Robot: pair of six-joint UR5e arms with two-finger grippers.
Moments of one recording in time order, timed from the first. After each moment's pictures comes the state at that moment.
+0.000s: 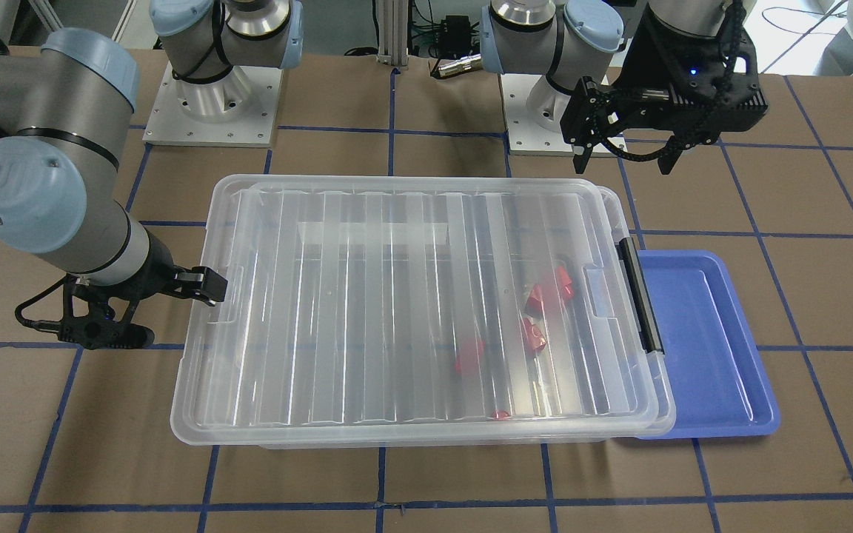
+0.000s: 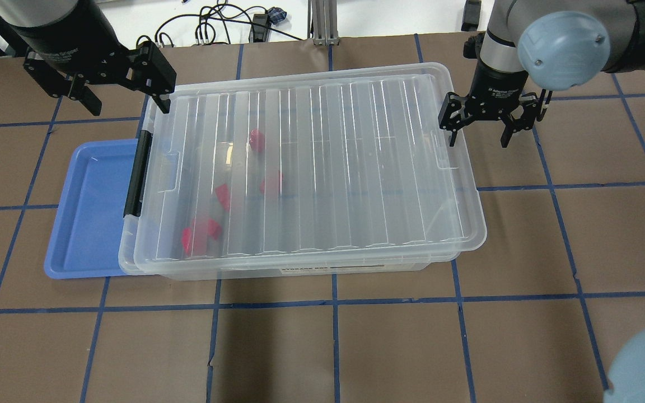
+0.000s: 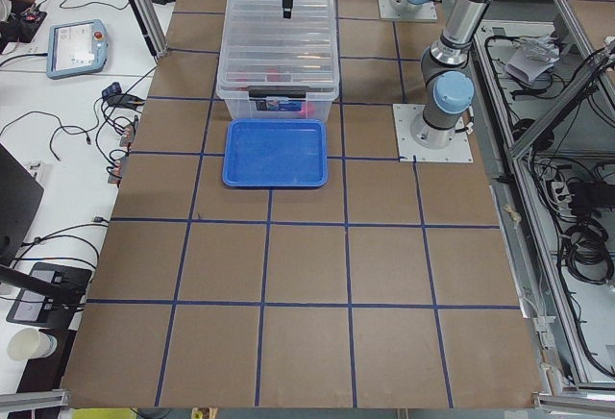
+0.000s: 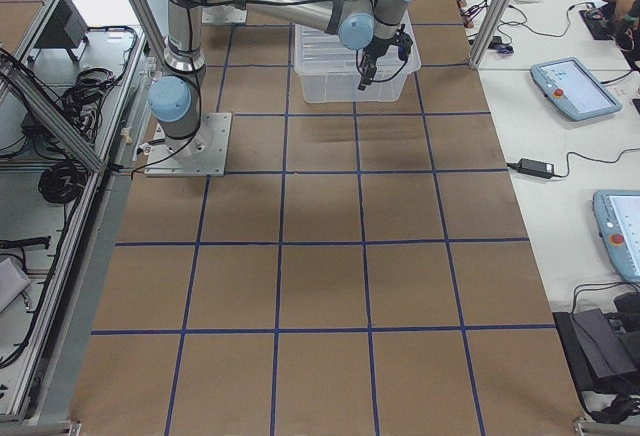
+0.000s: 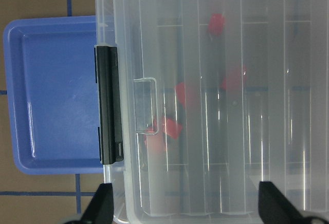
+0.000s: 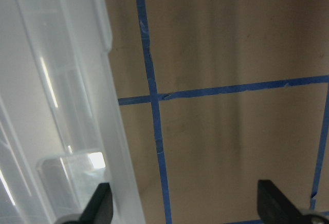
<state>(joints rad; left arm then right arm) -1.57 -1.57 -1.43 -1.65 1.60 0.00 1.53 -1.26 1.53 -1.65 -1.59 0.05</state>
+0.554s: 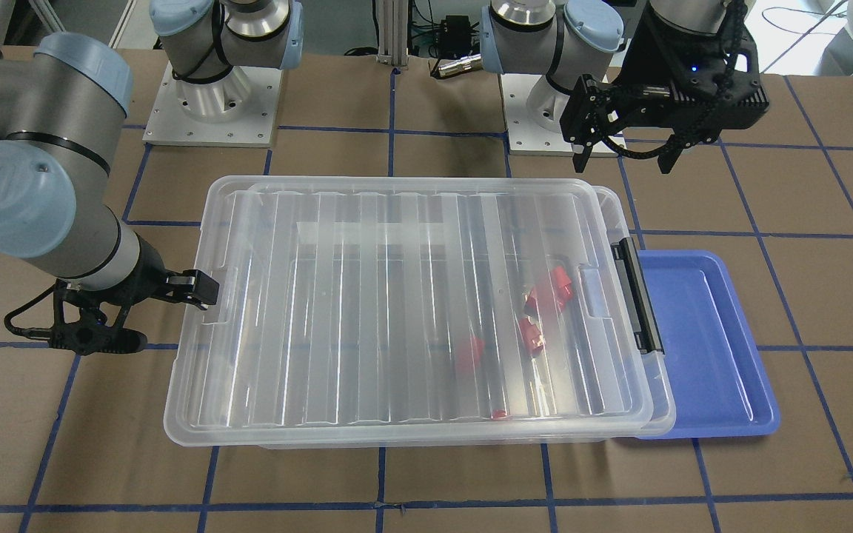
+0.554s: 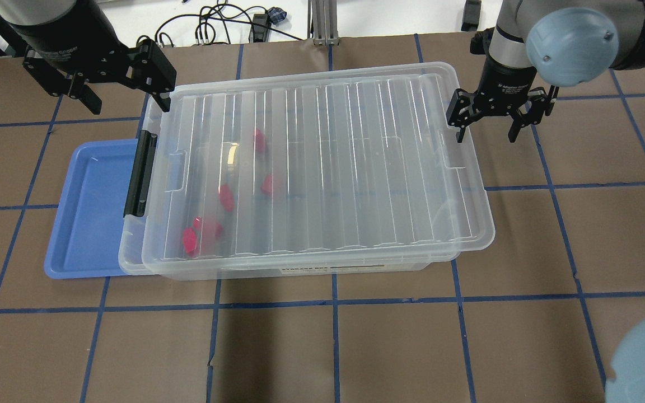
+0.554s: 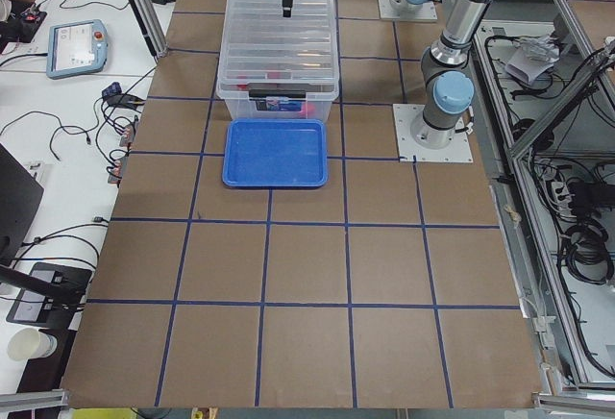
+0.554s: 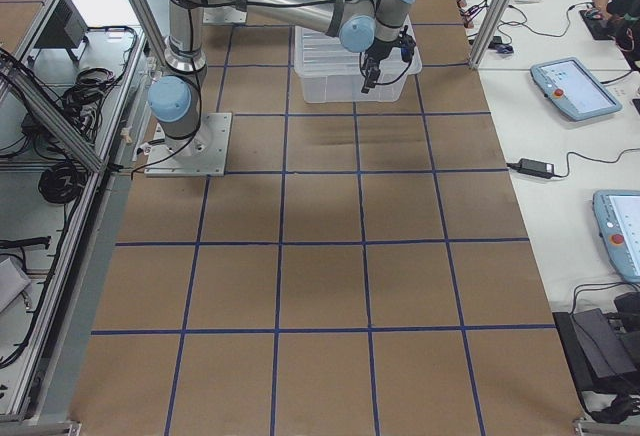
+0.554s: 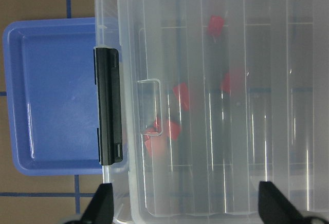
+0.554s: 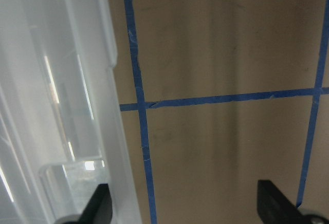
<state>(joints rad) -1.57 -1.57 -1.43 -1.65 1.60 0.00 1.50 -1.26 1.53 -1.65 -1.60 0.00</state>
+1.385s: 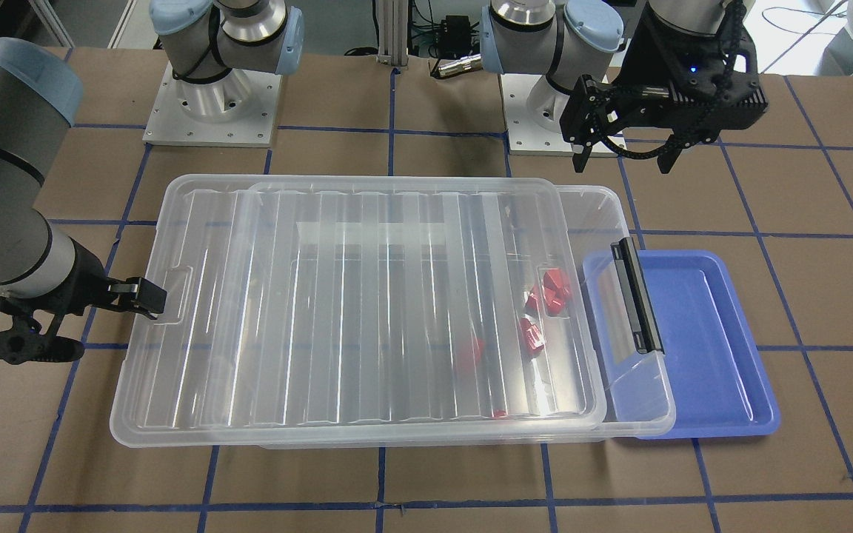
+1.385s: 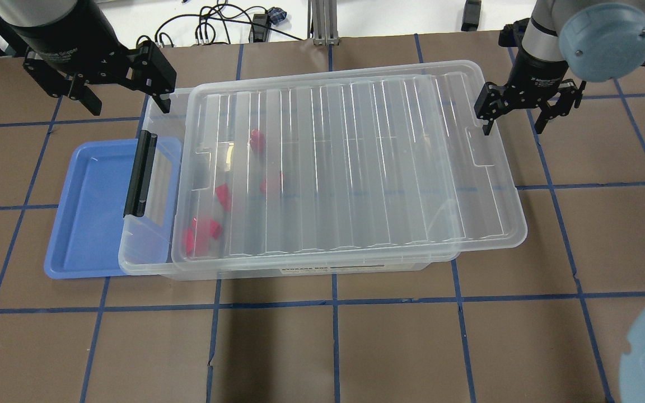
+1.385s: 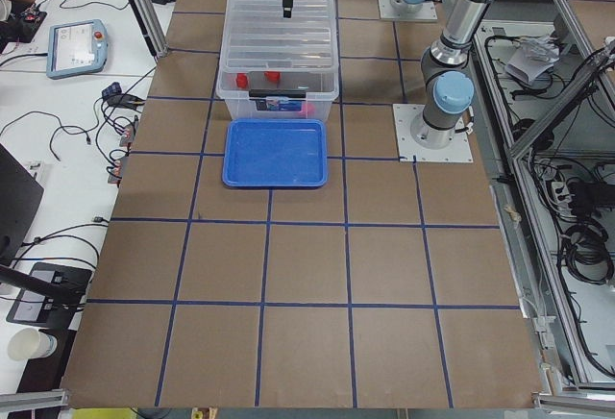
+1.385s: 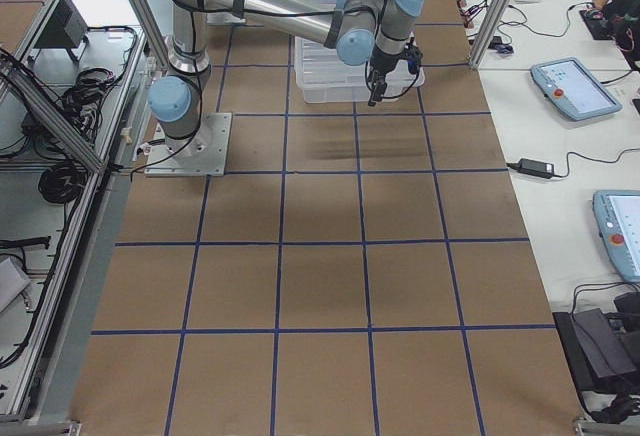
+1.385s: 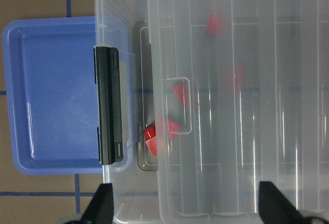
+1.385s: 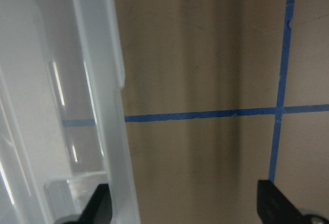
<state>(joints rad) -1.57 -1.56 -1.44 -1.65 1.60 0.00 1.42 -1.26 1.53 -1.69 -1.63 -0.11</state>
